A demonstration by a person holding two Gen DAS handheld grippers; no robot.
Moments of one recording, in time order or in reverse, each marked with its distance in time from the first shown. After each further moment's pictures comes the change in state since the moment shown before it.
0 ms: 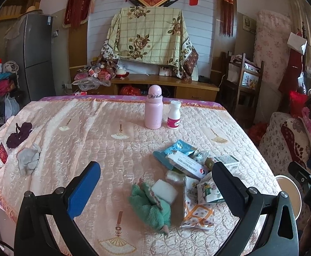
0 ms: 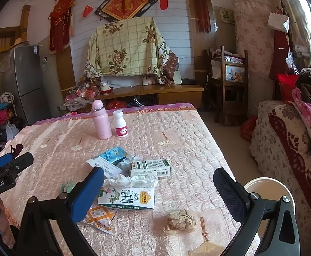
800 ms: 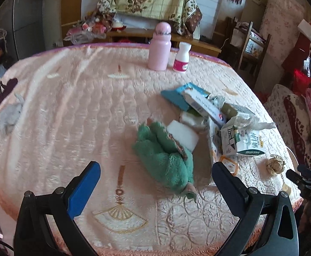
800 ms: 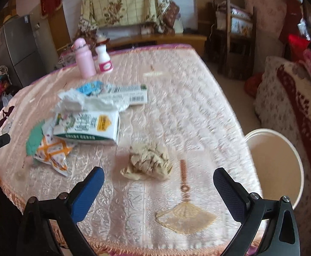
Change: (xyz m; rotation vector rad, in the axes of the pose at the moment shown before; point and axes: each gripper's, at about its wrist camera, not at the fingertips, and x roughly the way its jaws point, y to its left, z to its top) left arm 0.070 0.034 -0.069 -0.043 0.303 -0.064; right arm 0.068 -0.065 -0.089 -0.009 0.343 0.047
